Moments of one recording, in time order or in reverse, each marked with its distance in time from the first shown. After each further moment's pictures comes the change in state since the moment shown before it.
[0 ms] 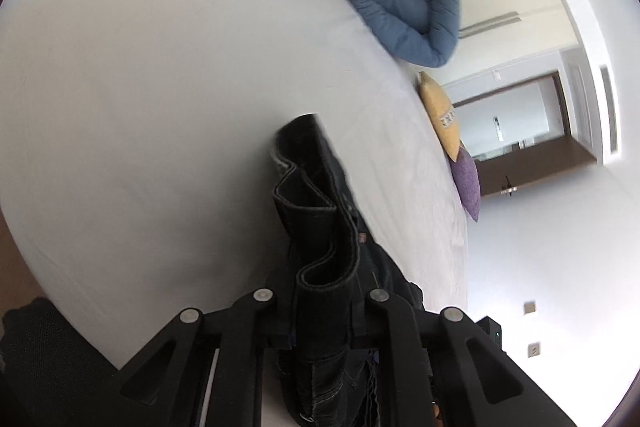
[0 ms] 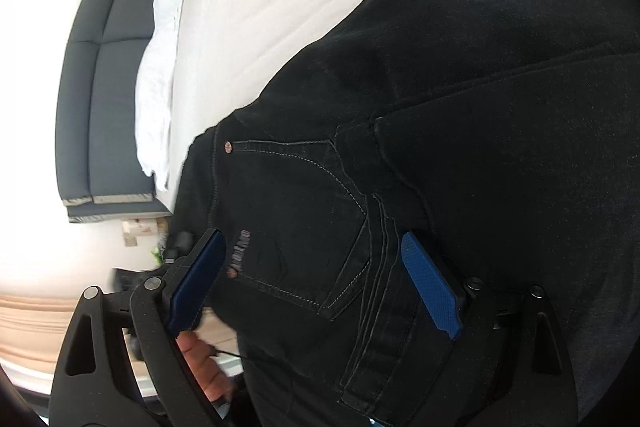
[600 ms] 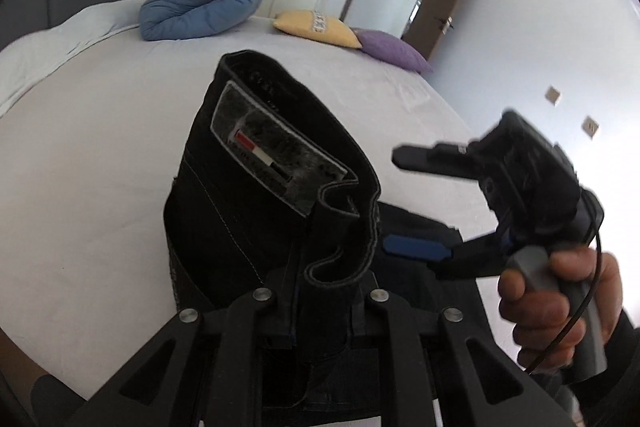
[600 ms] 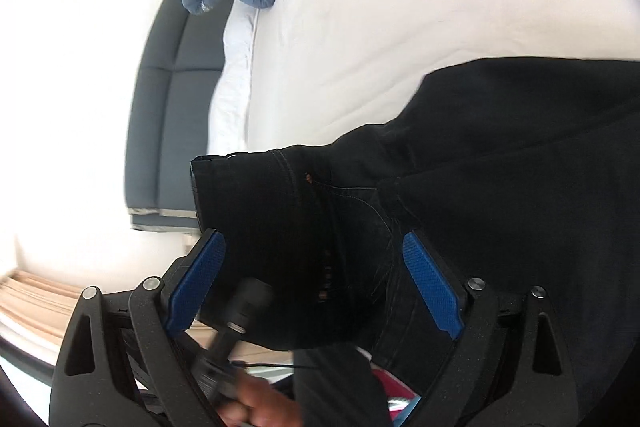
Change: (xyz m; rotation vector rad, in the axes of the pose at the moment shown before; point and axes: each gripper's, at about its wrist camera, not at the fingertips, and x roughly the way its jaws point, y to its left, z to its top) left arm 0.037 -0.176 -0.166 0.829 0.083 0.088; right arm -0.098 -0.029 -0.008 -0.003 -0.145 0.298
